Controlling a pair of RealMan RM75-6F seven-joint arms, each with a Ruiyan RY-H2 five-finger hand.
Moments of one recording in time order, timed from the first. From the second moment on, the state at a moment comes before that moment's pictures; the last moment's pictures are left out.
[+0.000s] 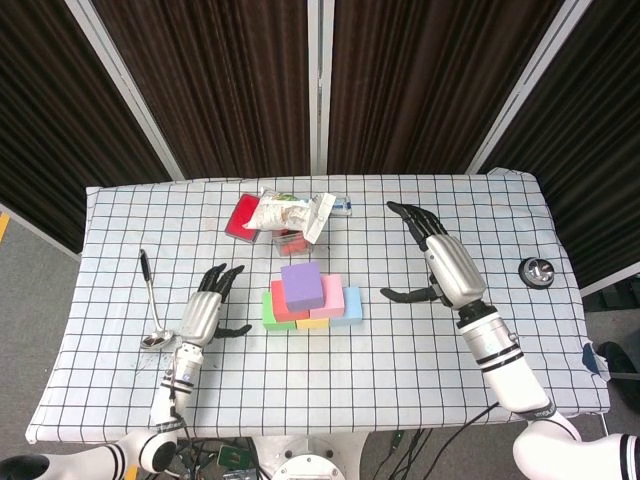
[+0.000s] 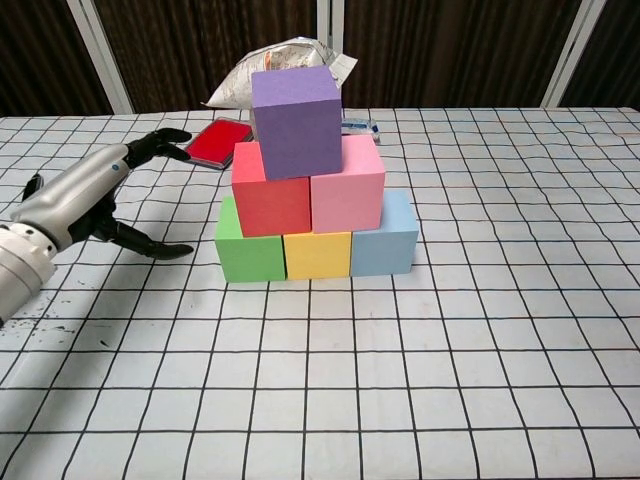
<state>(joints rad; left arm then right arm) -0.44 -1.90 -0.17 -1.15 1.42 1.26 -0.08 0.67 -1.07 0.31 -2.11 -1.06 1.15 0.04</state>
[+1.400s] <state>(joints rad) -0.48 -1.91 -0.17 -1.15 1.40 1.26 -0.11 0.66 -1.09 0.33 -2.05 -1.07 1.07 0.08</state>
